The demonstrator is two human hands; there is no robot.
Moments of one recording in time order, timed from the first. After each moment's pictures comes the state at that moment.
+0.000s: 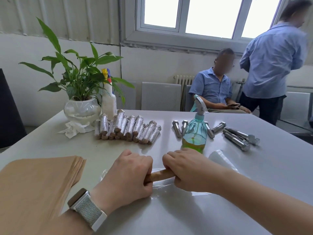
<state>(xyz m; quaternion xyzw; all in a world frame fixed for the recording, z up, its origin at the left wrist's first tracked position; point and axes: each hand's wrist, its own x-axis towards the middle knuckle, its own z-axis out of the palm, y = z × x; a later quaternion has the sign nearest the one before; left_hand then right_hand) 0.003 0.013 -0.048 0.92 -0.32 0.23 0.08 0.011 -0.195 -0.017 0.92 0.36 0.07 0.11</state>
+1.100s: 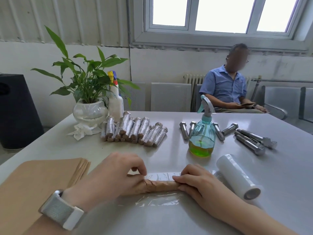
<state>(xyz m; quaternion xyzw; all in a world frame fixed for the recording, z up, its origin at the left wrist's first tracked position) 0.011 0.042 -0.027 0.93 -0.28 0.12 0.19 -0.001 -0.231 -0.067 0.90 0.35 0.15 -0.21</state>
